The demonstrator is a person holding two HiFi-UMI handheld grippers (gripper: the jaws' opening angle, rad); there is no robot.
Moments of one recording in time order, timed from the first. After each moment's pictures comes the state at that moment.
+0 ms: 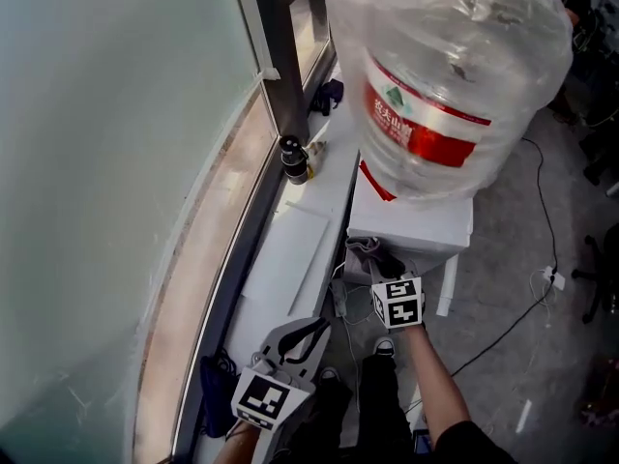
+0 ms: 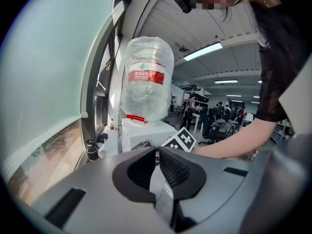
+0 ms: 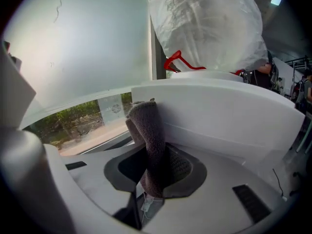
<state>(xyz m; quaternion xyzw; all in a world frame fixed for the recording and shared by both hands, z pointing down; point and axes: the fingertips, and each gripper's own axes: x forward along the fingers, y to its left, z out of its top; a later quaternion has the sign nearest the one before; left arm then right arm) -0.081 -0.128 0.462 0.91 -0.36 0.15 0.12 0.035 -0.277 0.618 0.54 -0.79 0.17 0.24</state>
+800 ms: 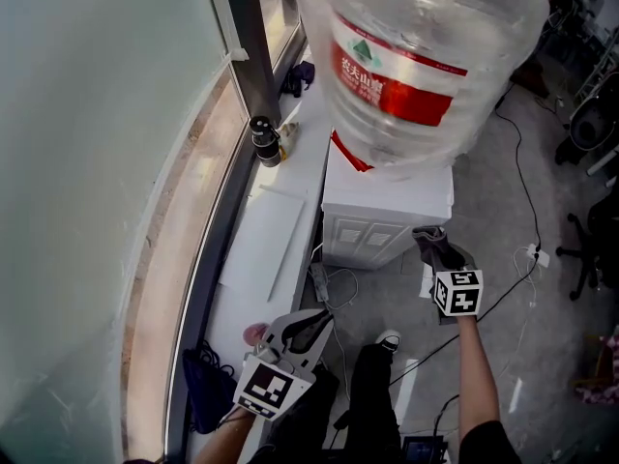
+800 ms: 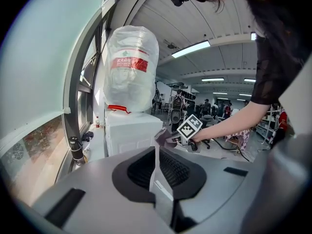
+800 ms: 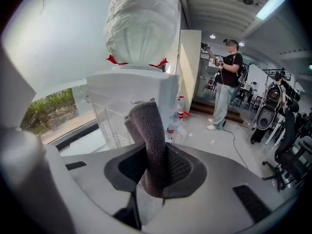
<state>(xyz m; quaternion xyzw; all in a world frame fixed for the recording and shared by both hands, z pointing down) -0.040 -0.101 0.508 0.94 -0.29 0.16 0.10 0.238 -0.217 0.633 0.64 -0.70 0.18 0.28</state>
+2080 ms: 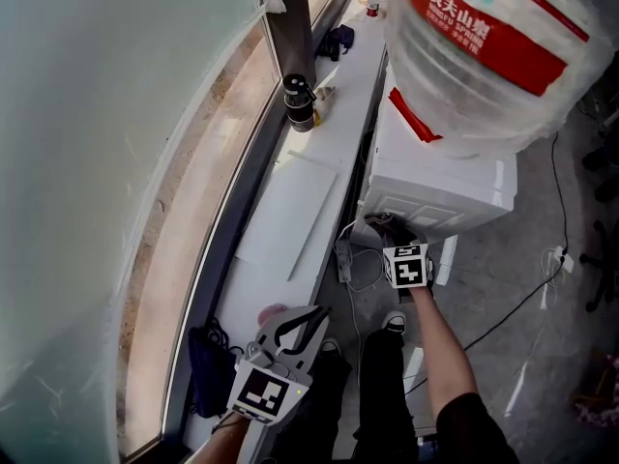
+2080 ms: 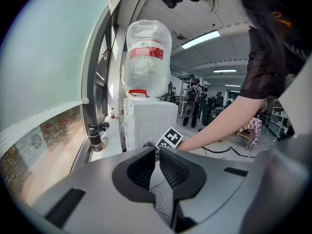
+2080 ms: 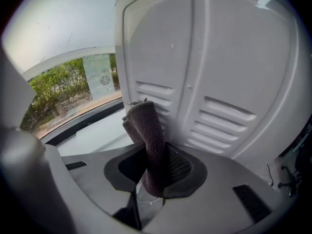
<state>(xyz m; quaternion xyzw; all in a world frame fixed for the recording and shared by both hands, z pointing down) -0.106 -0.104 0.573 0.91 -0.35 0.20 0.12 0.059 -0.280 0.802 0.55 -0.73 0.21 0.34</state>
